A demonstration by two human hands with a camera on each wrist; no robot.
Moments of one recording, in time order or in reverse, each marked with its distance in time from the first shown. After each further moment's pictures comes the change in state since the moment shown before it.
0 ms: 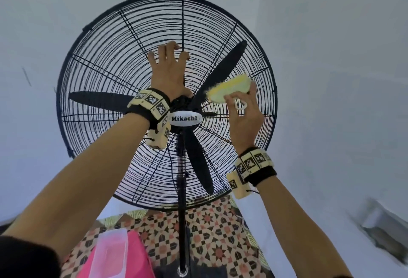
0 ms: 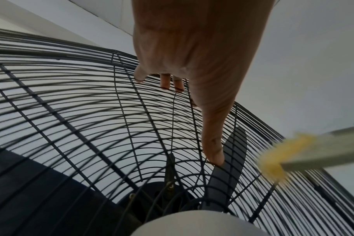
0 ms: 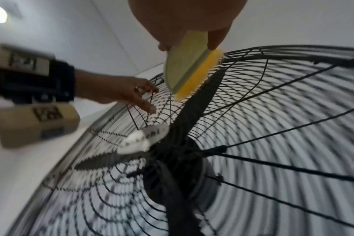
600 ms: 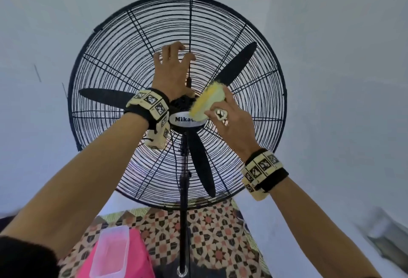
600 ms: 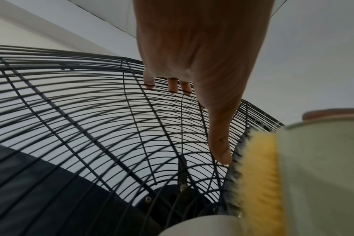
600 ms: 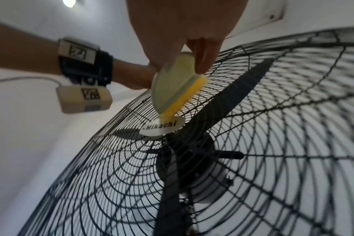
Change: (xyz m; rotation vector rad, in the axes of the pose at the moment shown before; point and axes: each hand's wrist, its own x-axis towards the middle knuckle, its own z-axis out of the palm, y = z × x) left_hand -0.005 -0.018 -0.001 -0.081 0.017 0.032; right_hand 0.000 -0.019 0.003 -0.121 -0.536 -0.230
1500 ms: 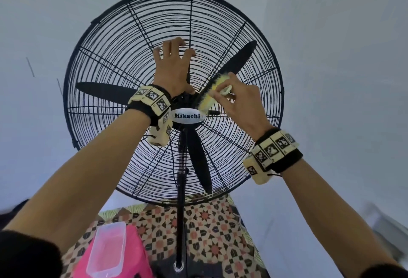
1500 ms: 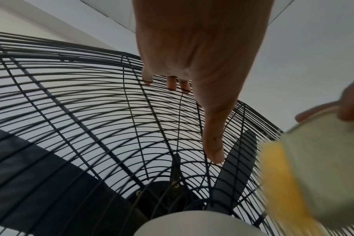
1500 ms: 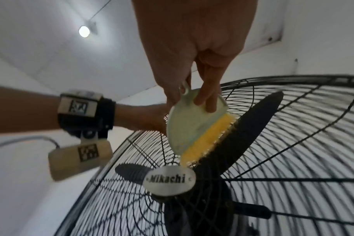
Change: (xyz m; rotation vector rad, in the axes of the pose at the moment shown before) left_hand -0.001 0.010 -0.001 -0.004 -0.014 -0.020; right_hand 0.039 -0.014 -0.048 0.055 -0.109 0.104
